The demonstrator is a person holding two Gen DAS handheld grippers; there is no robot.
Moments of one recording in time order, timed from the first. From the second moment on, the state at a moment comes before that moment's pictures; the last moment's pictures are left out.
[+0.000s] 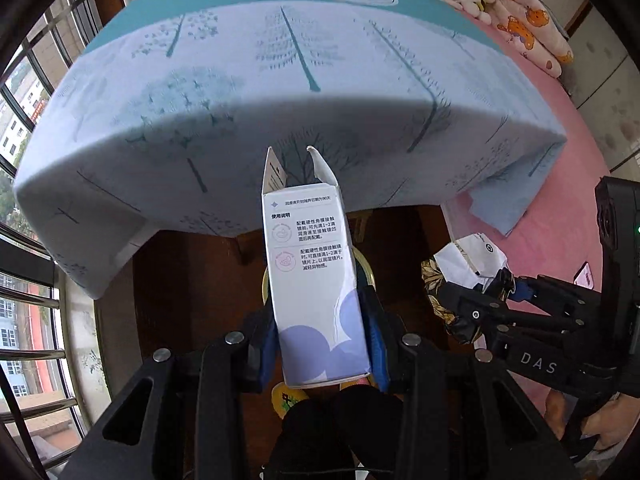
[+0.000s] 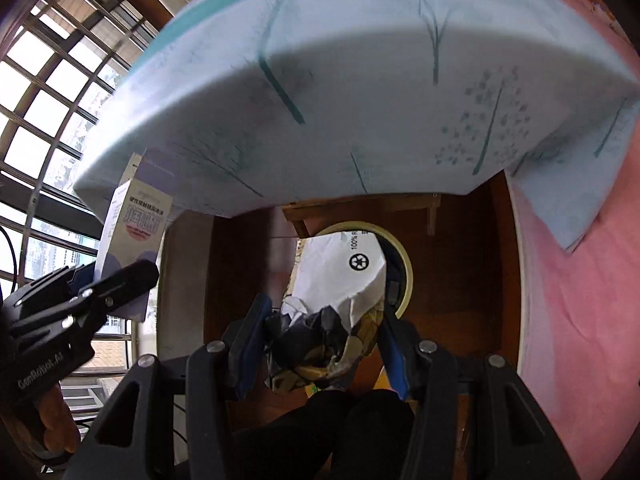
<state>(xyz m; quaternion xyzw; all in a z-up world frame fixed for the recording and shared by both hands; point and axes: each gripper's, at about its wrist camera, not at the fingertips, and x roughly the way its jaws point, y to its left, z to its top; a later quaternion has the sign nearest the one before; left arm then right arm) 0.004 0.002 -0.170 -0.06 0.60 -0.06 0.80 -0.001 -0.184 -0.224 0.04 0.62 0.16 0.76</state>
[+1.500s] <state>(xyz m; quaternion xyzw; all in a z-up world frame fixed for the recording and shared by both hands) 0.029 0.028 -0.318 -0.08 0.59 -0.01 0.80 0.047 -0.164 -0.383 0.07 0.66 0.18 0.73</state>
